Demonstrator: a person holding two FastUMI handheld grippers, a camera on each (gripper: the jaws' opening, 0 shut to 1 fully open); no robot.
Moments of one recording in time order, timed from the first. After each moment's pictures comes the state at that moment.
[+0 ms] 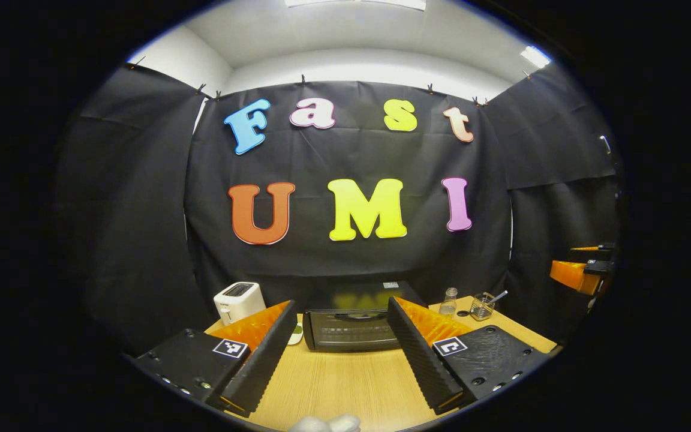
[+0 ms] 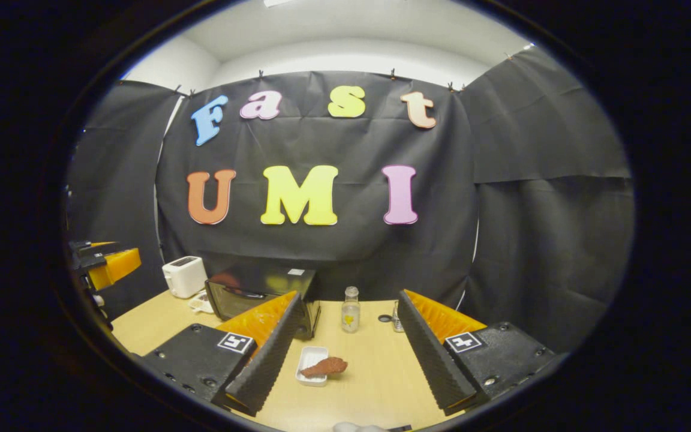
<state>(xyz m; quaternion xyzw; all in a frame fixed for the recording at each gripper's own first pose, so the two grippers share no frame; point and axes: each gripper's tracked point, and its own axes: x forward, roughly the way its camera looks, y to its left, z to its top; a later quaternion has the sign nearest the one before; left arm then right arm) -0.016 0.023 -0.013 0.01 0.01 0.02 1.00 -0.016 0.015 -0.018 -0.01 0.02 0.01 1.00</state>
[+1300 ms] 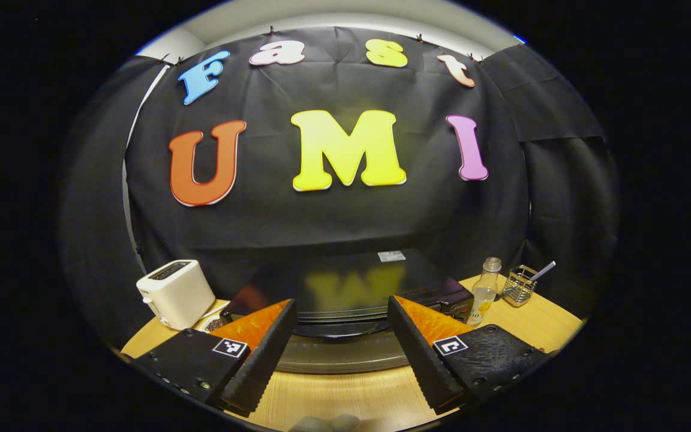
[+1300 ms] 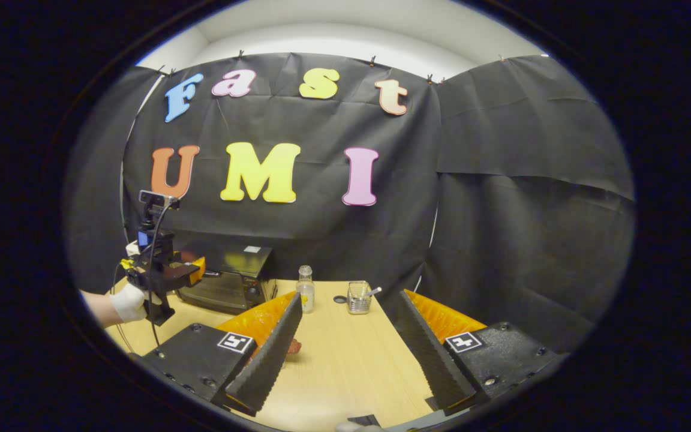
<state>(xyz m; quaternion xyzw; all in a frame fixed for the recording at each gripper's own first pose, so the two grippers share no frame) 0.235 -0.019 -0.159 0.02 0.09 -0.01 1.00 -0.038 -0.042 -0.033 -0.03 0.08 -0.09 0.99</state>
